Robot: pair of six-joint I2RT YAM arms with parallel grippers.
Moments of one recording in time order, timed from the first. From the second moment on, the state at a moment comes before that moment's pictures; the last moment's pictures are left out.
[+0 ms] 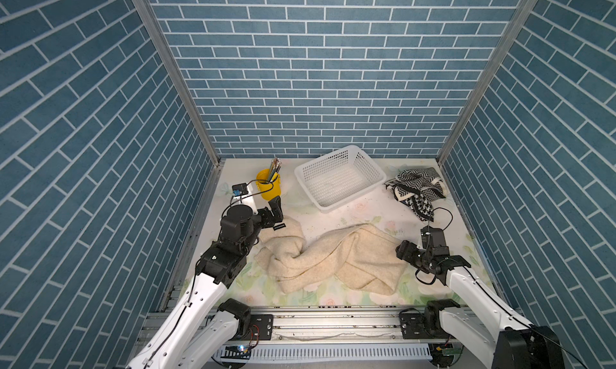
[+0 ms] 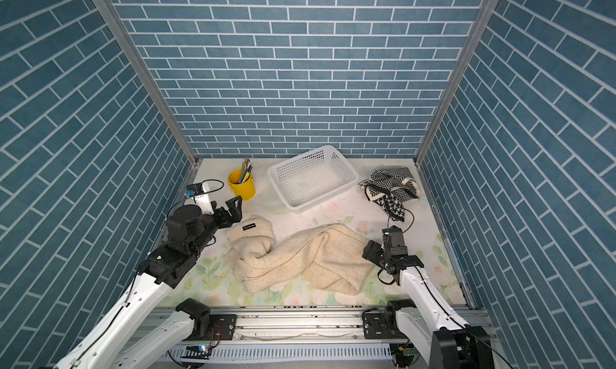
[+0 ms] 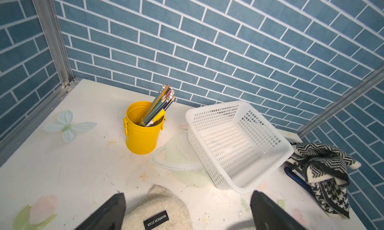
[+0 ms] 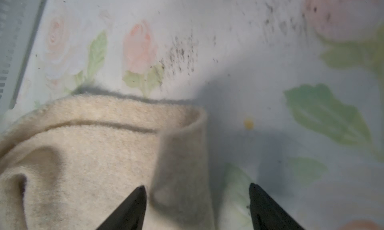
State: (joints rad) left arm -0.39 0.79 0.75 -0.27 -0.20 -0.43; right arm 0.17 0.93 0.36 -0.46 -0.11 0.60
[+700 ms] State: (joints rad) left arm -0.39 0.90 0.76 -0.24 -0.15 -0.44; right arm 0.14 1.21 1.03 -0.61 0.50 0.30
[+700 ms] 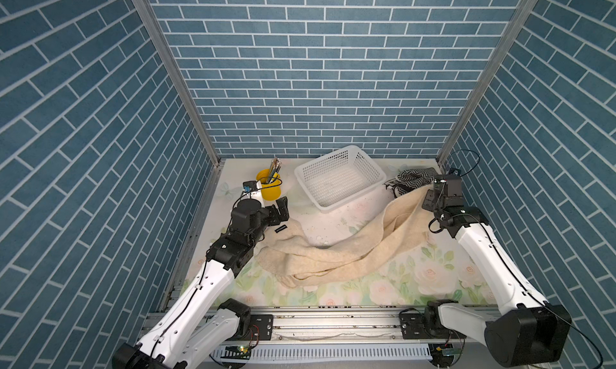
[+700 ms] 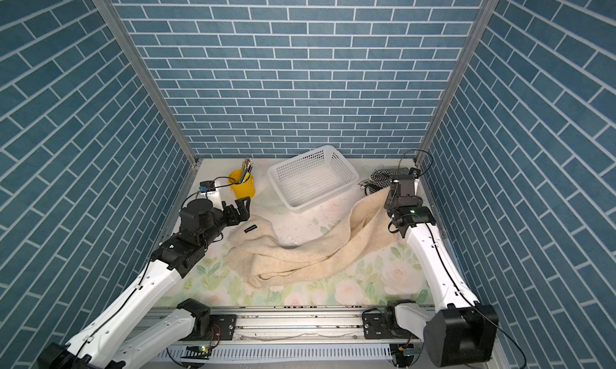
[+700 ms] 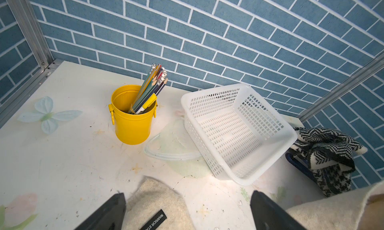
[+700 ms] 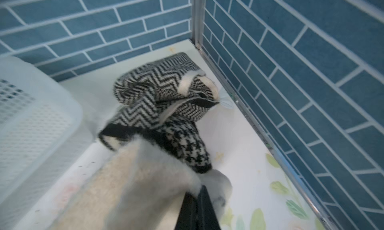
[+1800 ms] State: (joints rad) left arm -0.48 1.15 0.40 -0.16 0.04 -1.10; right arm 0.12 0.98 0.95 -0.68 0.62 0.25
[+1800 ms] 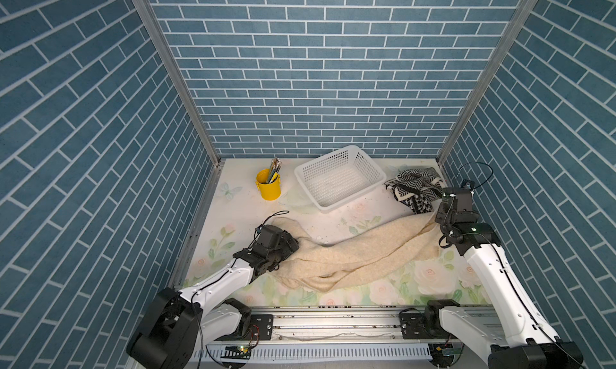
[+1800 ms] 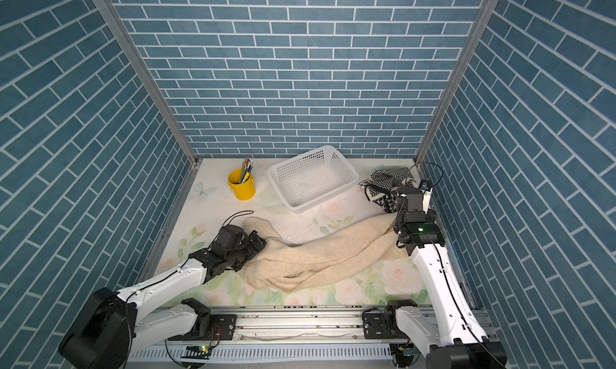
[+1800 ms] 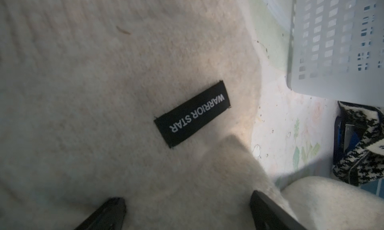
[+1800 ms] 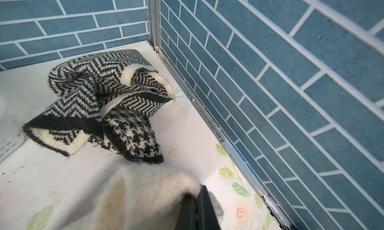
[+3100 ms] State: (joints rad) left arm 0.04 1.02 0.96 -0.59 -0.28 -0.64; right arm 0.30 1.04 0.93 -0.36 -0.18 0.21
